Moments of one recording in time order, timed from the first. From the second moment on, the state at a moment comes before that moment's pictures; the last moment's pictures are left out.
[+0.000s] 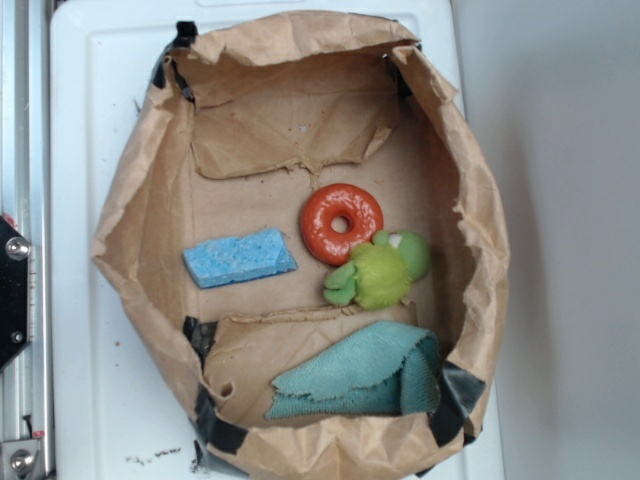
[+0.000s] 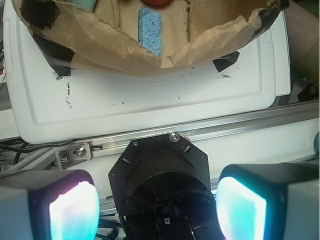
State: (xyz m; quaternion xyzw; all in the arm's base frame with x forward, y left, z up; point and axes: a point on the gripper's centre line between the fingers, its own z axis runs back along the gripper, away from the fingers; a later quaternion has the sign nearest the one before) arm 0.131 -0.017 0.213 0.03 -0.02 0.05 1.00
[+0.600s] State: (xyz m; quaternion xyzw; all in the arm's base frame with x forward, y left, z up) arm 0.205 0.001 0.190 0.03 -0.07 0.05 1.00
